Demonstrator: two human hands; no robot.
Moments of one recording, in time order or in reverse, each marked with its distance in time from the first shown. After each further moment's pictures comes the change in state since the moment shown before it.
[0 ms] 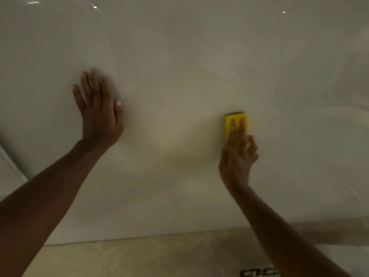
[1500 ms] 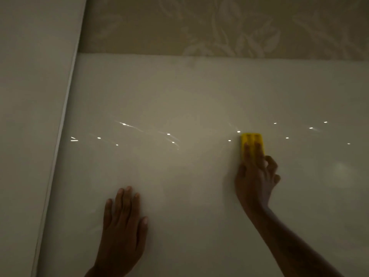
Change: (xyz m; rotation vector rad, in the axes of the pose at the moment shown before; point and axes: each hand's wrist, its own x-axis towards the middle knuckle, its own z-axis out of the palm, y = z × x) left_hand 0.084 -0.144 -0.030 0.038 0.251 0.062; right_hand 0.294 -0.260 -0.040 0.041 0.475 -0.078
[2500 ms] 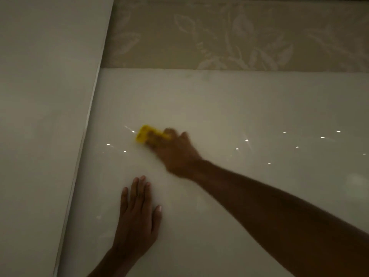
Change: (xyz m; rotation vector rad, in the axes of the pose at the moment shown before) left_hand 0.050 -0.016 -0.007 -0.024 0.005 -0.028; right_hand 0.053 -0.202 0.054 0.016 -0.362 -0.976
